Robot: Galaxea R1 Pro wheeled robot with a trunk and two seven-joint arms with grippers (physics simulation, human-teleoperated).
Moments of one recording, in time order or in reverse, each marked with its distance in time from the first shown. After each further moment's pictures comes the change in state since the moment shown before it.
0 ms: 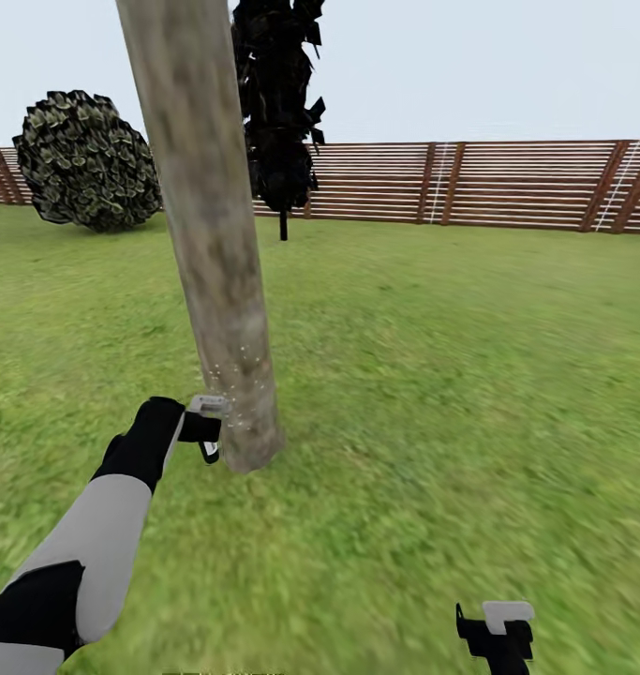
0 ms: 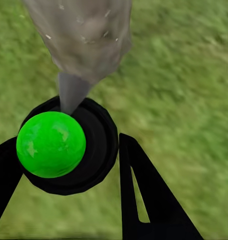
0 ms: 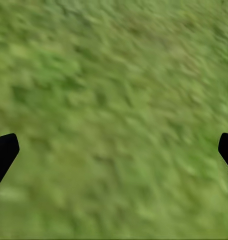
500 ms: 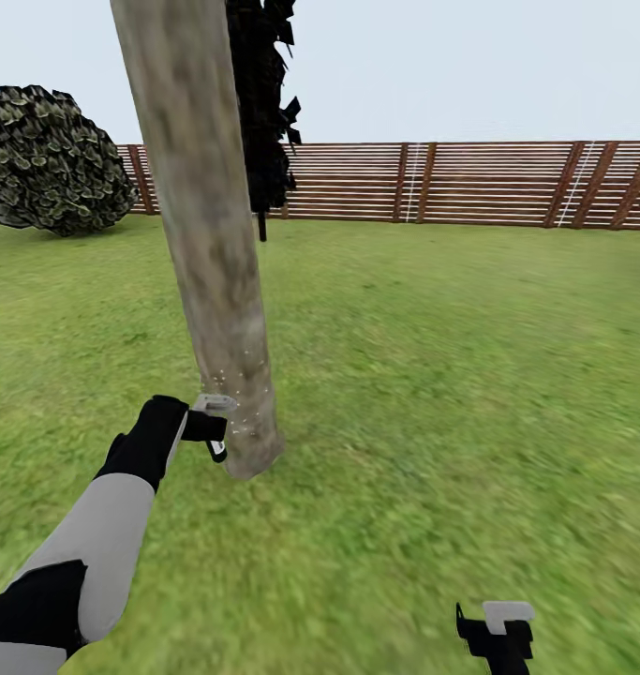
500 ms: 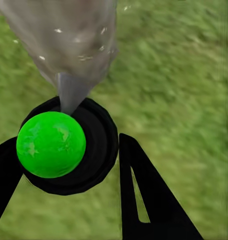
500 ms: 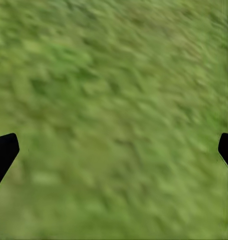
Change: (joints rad) left arm -0.004 -0.009 -0.008 -0.001 0.002 0.000 -0.044; right arm 0.000 0.000 0.000 0.000 0.000 0.000 0.000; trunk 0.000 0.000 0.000
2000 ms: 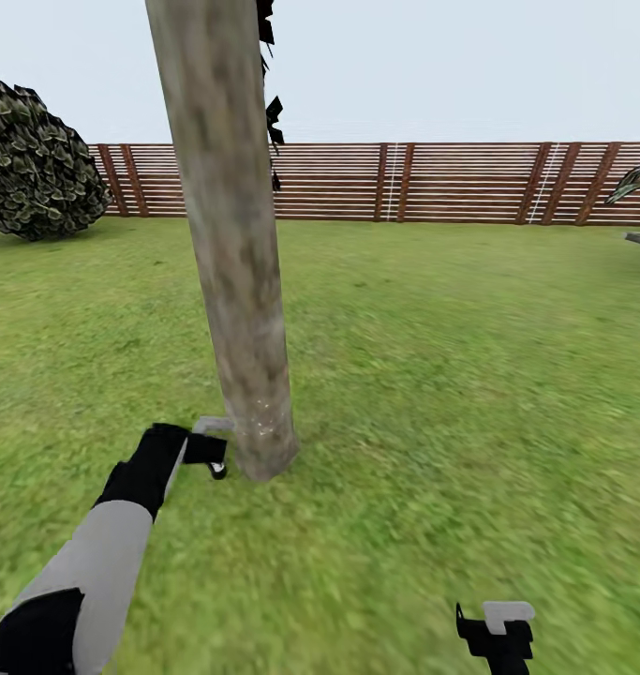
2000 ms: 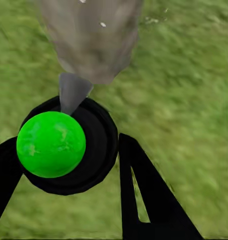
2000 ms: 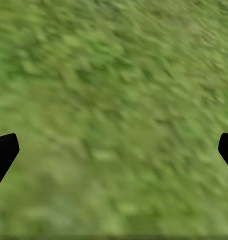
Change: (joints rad) left arm 0.087 -0.002 0.020 0.017 0.018 -0.106 0.029; right arm 0.000 0.000 0.000 0.000 -0.002 0.000 0.002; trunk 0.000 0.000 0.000
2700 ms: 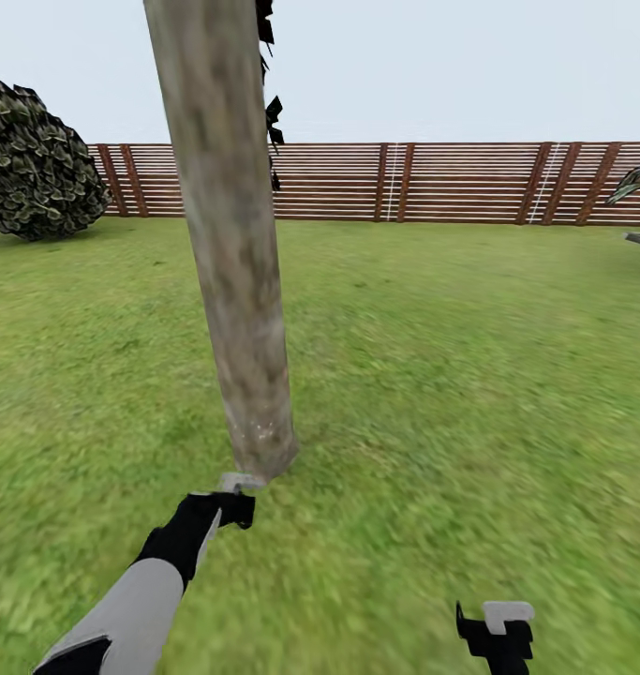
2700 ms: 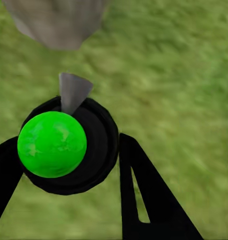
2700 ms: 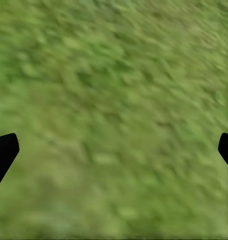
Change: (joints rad) left arm 0.144 -0.121 0.089 0.199 -0.035 -0.324 0.156; right arm 0.000 0.000 0.000 0.000 0.000 0.000 0.000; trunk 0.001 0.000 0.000
